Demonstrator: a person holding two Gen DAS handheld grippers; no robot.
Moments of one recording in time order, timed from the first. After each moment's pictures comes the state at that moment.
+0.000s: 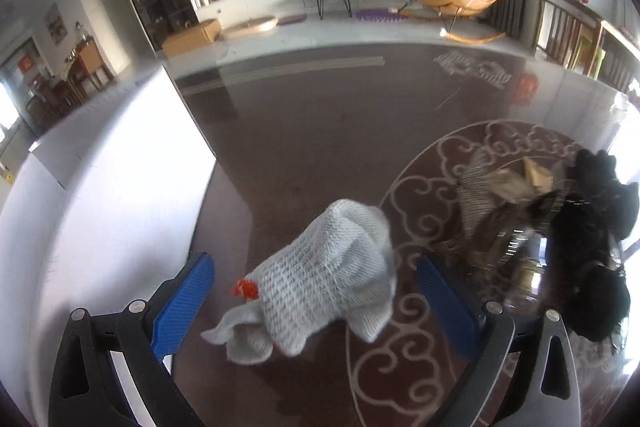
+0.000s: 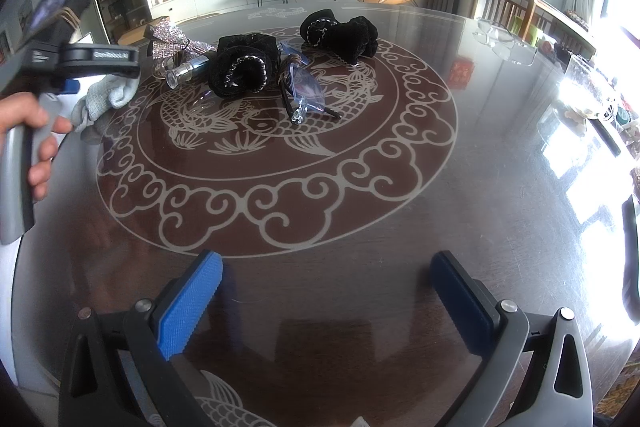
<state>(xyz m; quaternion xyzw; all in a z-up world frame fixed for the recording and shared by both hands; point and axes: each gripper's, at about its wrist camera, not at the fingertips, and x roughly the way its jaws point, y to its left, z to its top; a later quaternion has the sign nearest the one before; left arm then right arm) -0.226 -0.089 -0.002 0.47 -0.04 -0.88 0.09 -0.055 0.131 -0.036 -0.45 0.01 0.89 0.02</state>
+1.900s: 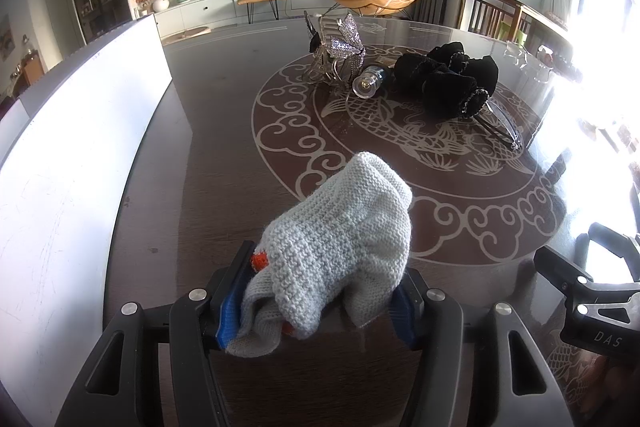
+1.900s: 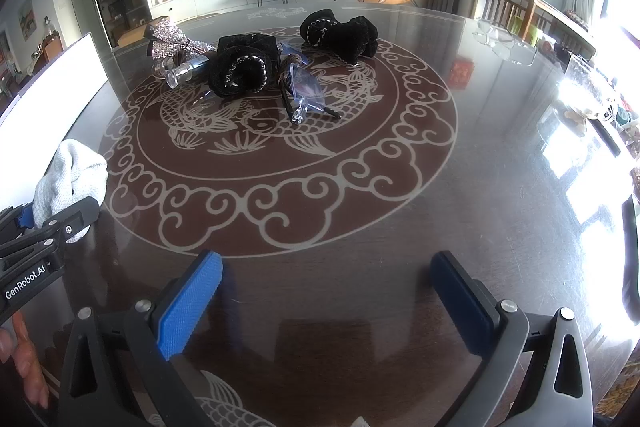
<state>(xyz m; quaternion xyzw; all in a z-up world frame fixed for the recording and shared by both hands) -0.045 -0.056 -0.015 0.44 -0.03 -0.90 -0.04 -0.055 0.130 -0.036 -0.45 0.01 0.89 0.02</state>
